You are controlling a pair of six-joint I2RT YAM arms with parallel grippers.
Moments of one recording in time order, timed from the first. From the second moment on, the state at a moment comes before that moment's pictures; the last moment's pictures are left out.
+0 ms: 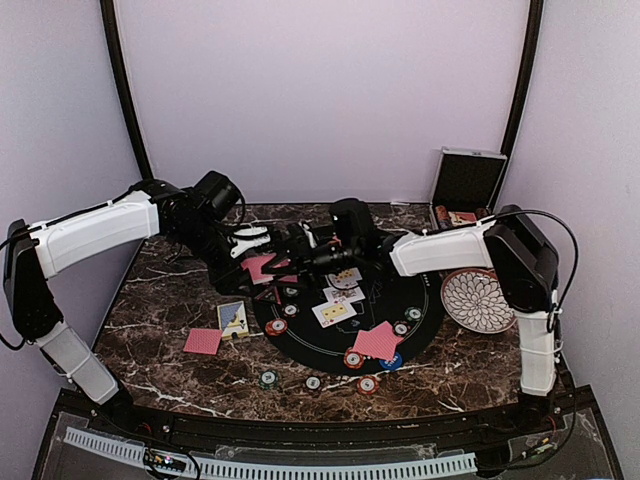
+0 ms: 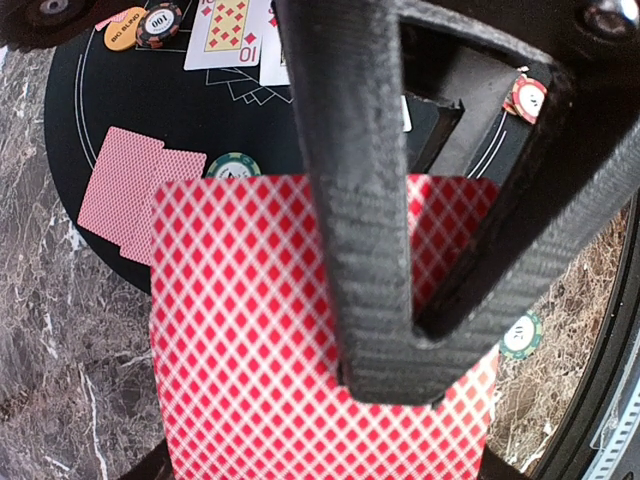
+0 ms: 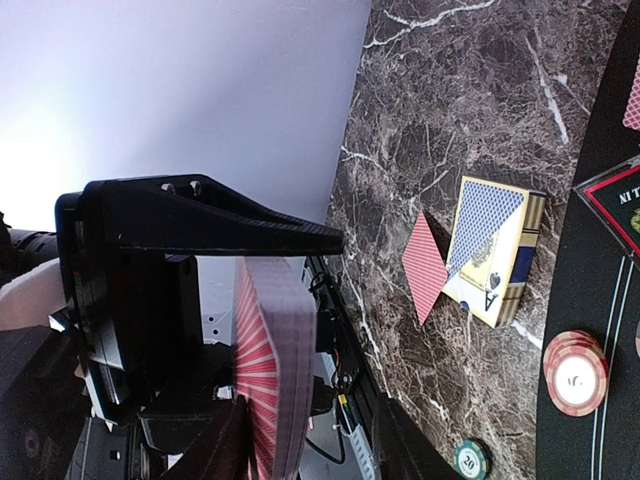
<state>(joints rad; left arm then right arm) -0.62 1.57 1.36 -0.95 0.19 0.54 0.86 2.09 1.44 0.29 -0.81 1.13</state>
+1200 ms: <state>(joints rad) -0.62 1.57 1.36 -0.95 0.18 0.54 0.81 1.96 1.33 0.28 -0.80 1.17</state>
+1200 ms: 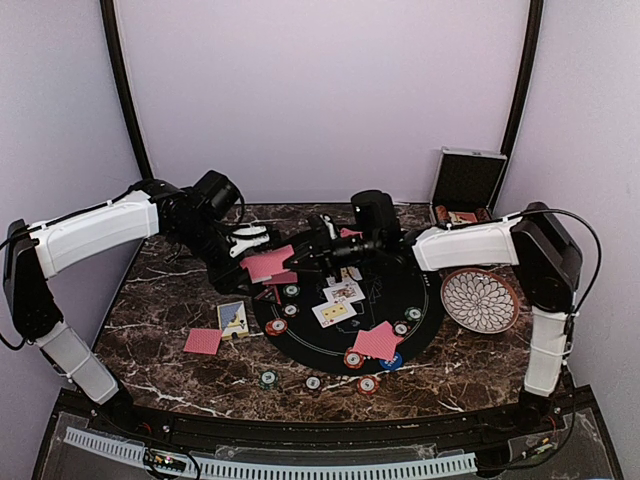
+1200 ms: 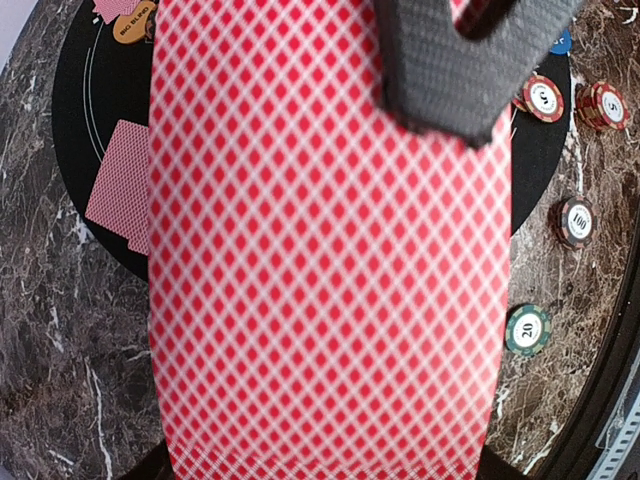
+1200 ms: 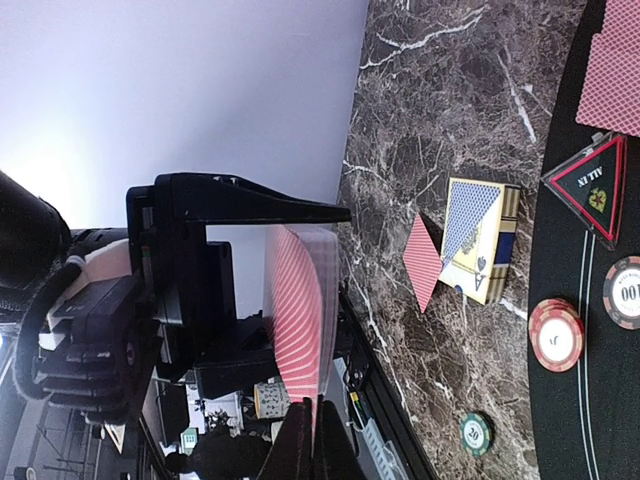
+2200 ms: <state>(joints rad) -0.62 1.57 1.36 -0.95 0.17 0.55 0.40 1.90 1.10 -0.11 -0.69 0.77</state>
